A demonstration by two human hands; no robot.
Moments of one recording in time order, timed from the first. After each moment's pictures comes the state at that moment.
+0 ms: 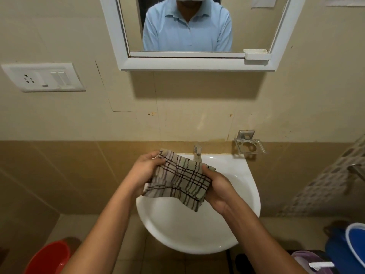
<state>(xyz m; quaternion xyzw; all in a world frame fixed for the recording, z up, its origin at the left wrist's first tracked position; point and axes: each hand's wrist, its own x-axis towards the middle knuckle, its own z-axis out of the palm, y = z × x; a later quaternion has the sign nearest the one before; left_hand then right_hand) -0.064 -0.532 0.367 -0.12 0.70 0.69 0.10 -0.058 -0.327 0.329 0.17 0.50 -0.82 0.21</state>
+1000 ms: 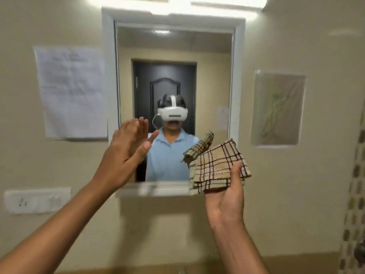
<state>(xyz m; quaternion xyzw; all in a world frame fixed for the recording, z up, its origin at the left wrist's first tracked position) -0.126 -0.542 0.640 0.23 0.81 0.29 -0.45 -0.089 -0.317 0.593 -0.10 0.25 -0.95 -0.18</state>
